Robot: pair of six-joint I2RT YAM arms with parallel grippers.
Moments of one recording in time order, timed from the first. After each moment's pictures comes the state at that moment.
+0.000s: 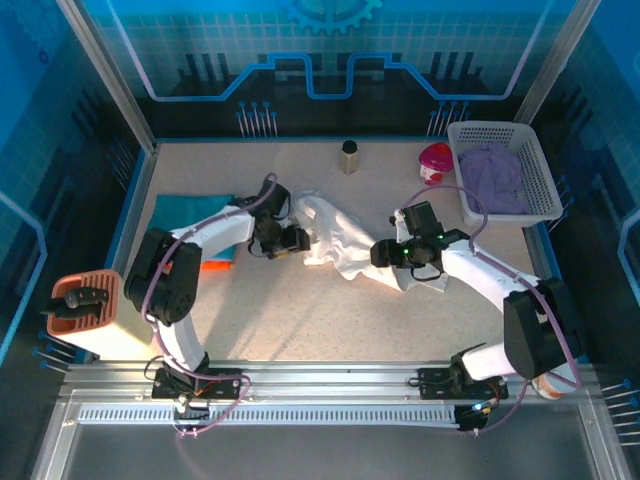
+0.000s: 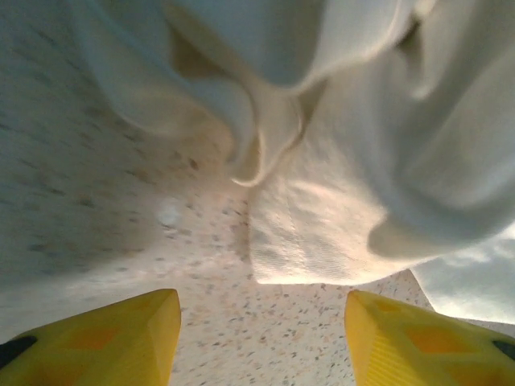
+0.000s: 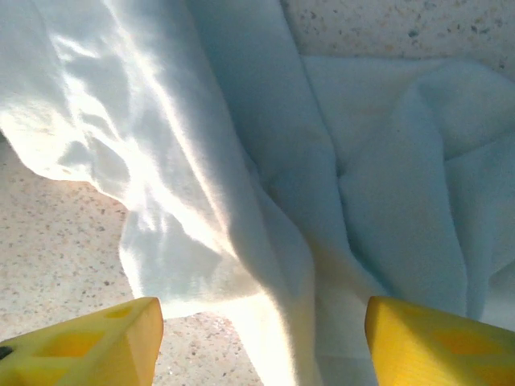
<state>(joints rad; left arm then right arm) -0.41 1.80 1.13 -0.54 0.34 -0.61 0.35 1.39 0.83 -0.46 -0.23 0.34</state>
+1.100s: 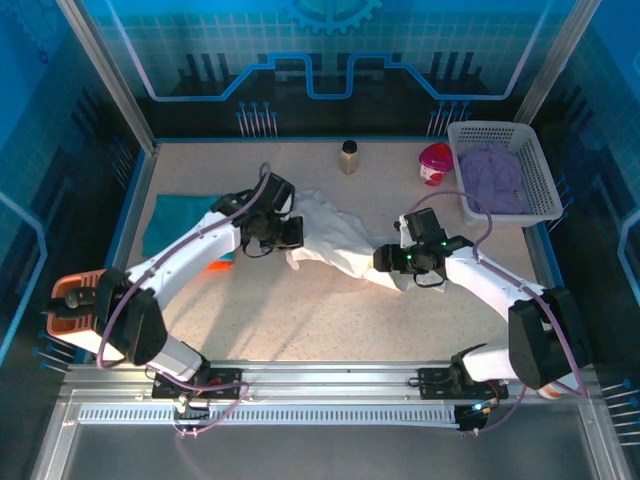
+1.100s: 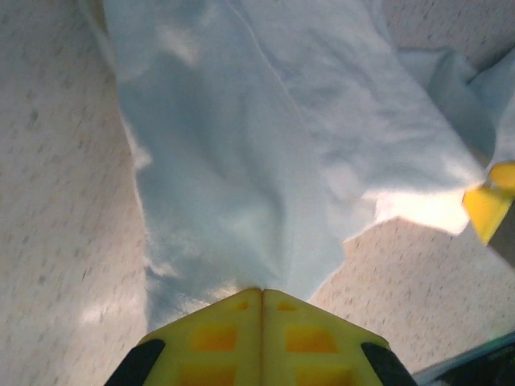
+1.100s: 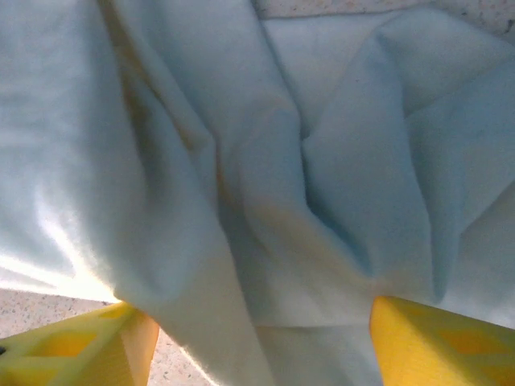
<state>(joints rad) -0.54 1.44 1.23 -0.88 0.15 -0.65 0.35 1.36 0.77 -0.47 -0.18 0.39</state>
